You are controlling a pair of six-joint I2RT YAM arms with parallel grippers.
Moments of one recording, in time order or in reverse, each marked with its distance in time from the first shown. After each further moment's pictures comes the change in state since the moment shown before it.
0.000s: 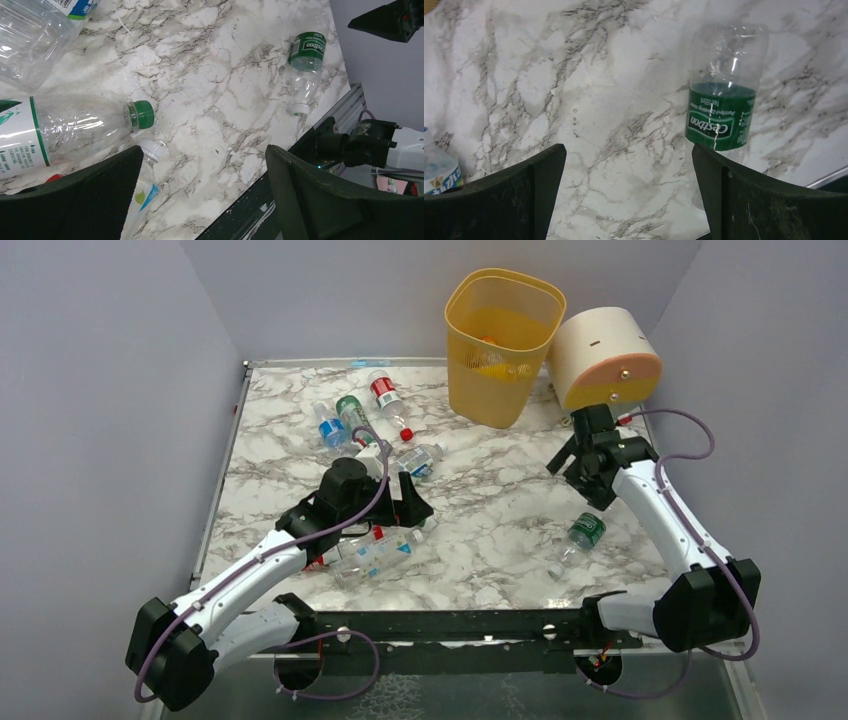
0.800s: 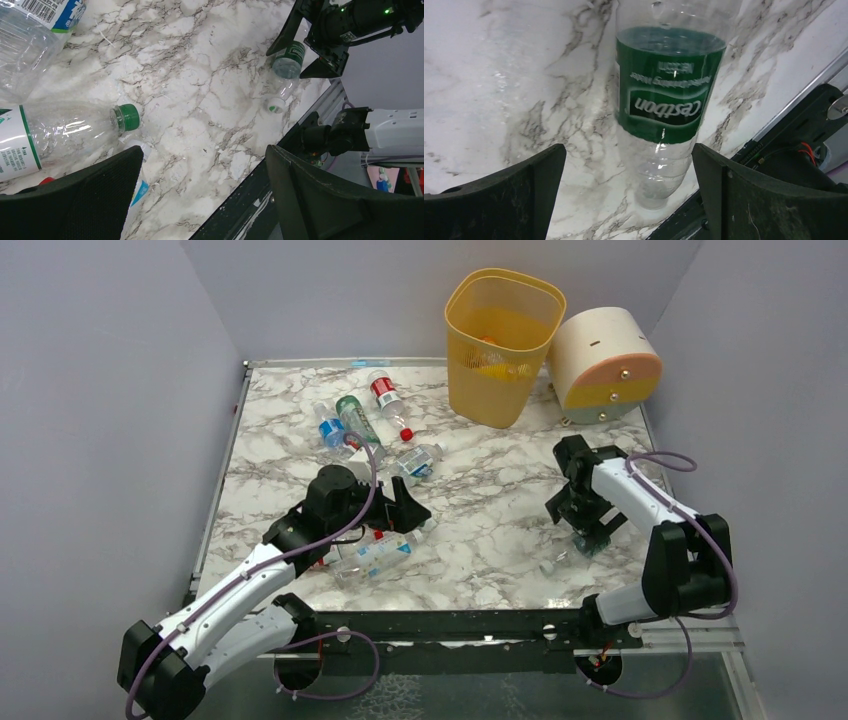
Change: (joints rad) left arm 0.000 -0.120 -0.039 0.025 0.047 0.014; right arm 0.000 0.169 -0.147 -0.186 0.013 0.300
